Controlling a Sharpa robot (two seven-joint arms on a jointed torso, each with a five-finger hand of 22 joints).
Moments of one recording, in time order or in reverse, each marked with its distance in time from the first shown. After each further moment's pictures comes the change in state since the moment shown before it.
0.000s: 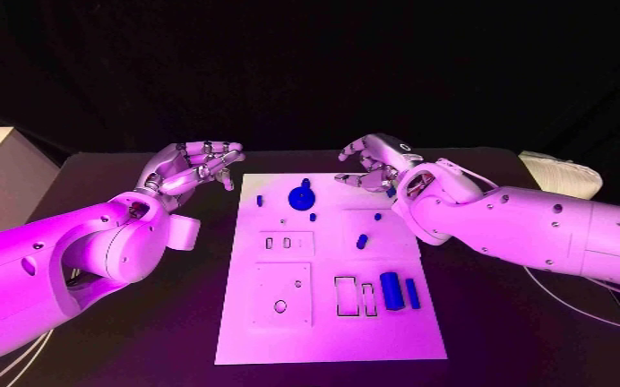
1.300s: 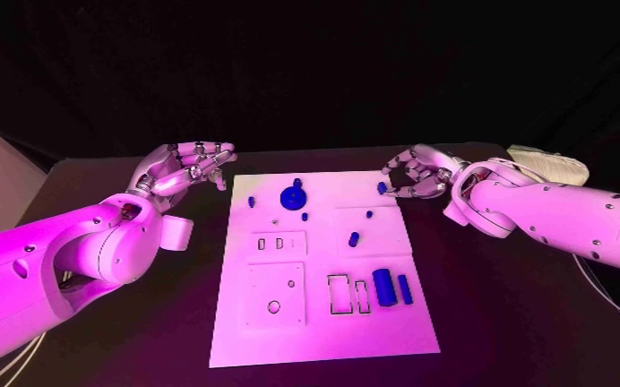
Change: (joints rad) left arm -0.001 0.011 -0.001 -0.024 0.000 0.008 0.000; left_hand 0.000 0.000 0.003 -0.003 0.000 0.000 0.000 0.000 0.000 0.000 0.000 0.000 0.000 0.000 0.000 0.000 -0.001 0.000 -0.003 0.003 0.000 0.000; right arm -0.028 -0.153 -0.008 -0.170 0.264 0.277 0.328; right_hand 0.118 -0.047 0.023 -0.046 0.005 -0.022 0.007 -0.023 -0.017 0.000 0.000 -0.012 0.000 0.000 0.000 0.000 0.000 0.000 0.000 0.000 0.000 0.000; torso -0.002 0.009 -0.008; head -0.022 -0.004
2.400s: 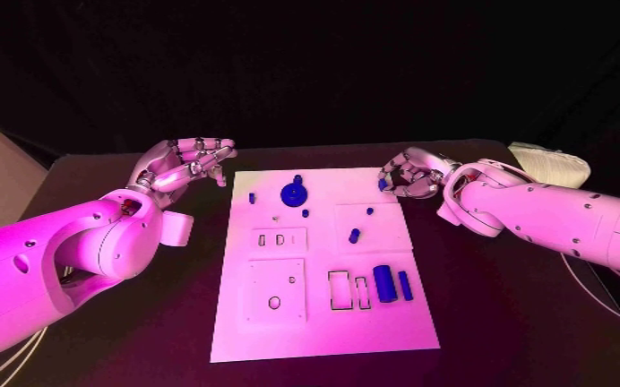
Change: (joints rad) left arm 0.000 -0.004 0.000 0.000 0.000 0.001 0.000; left_hand 0.000 0.000 0.000 0.000 0.000 0.000 0.000 0.000 0.000 0.000 0.000 0.000 0.000 0.000 0.000 0.004 -0.002 0.000 0.000 0.000 0.004 0.001; right arm -0.025 0.057 0.000 -0.064 -0.020 0.003 0.000; right_hand 0.030 0.044 0.122 -0.016 -0.033 0.082 -0.017 0.024 -0.002 -0.004 -0.004 0.009 0.000 -0.003 -0.005 0.000 0.001 0.000 0.000 0.000 0.000 0.000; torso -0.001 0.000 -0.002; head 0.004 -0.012
